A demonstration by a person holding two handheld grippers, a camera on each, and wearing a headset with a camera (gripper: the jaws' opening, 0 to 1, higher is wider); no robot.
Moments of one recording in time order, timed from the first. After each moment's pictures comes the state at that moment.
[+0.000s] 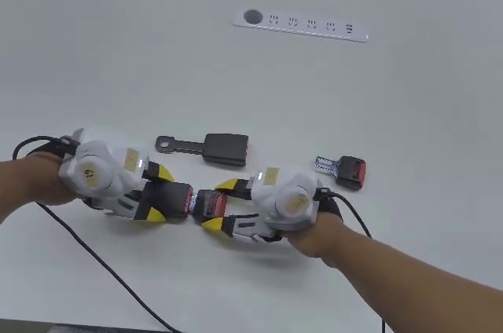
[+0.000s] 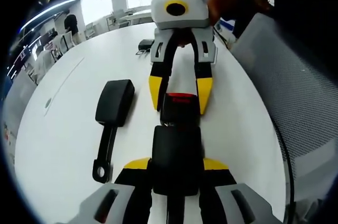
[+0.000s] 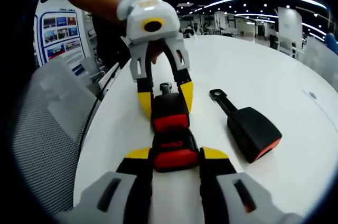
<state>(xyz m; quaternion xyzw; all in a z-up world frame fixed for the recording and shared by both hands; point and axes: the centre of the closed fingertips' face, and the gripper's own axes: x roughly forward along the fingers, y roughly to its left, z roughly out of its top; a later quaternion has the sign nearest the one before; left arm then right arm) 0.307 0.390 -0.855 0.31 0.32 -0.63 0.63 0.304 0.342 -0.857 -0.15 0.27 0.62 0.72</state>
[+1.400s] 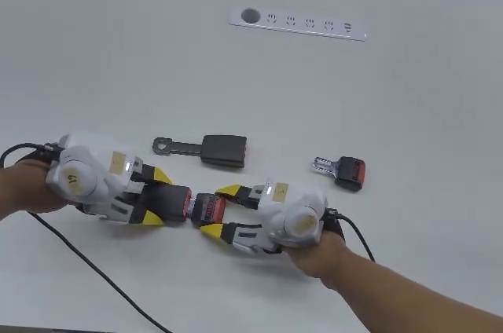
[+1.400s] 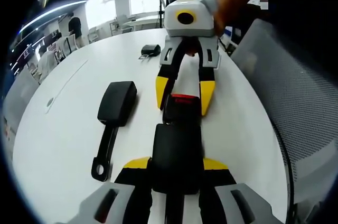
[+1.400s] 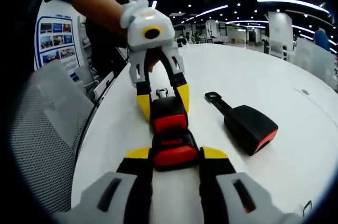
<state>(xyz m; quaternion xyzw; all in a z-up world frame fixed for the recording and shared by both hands) 0.306 0.389 -0.853 0.29 0.31 -0.64 0.65 0.302 0.340 -0.855 -0.12 0.25 0.60 0.75</state>
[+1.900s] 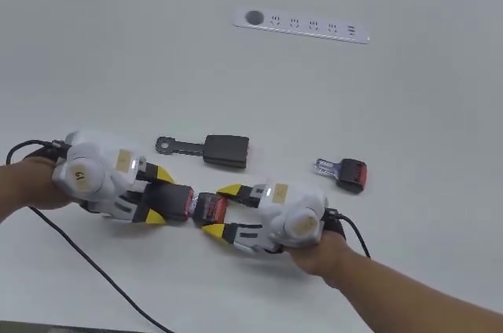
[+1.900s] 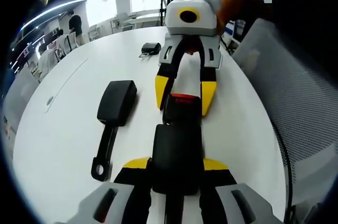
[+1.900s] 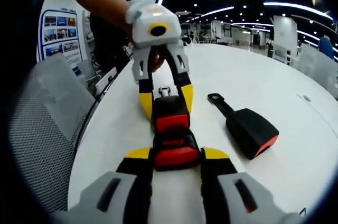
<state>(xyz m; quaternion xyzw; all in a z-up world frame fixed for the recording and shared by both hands) 0.306 0.387 -0.853 0.29 0.32 -0.63 0.64 0.301 0.342 -0.856 -0.15 0.24 0.61 0.74</state>
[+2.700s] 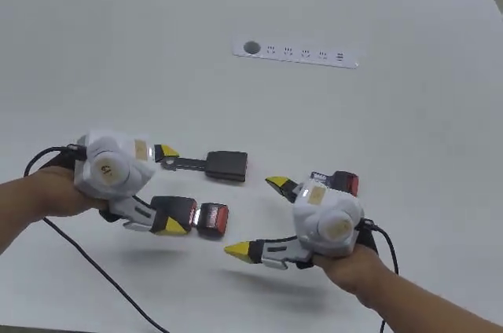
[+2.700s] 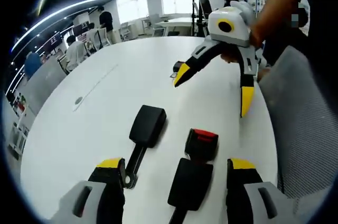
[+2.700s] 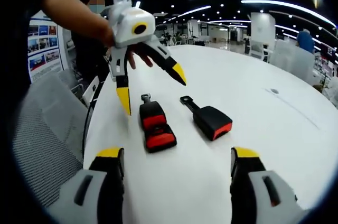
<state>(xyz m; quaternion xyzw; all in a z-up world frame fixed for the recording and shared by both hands) 0.332 0.369 -0.799 0.26 0.31 -0.54 0.74 0.314 0.269 -0.811 -0.13 0.25 0.53 0.80</state>
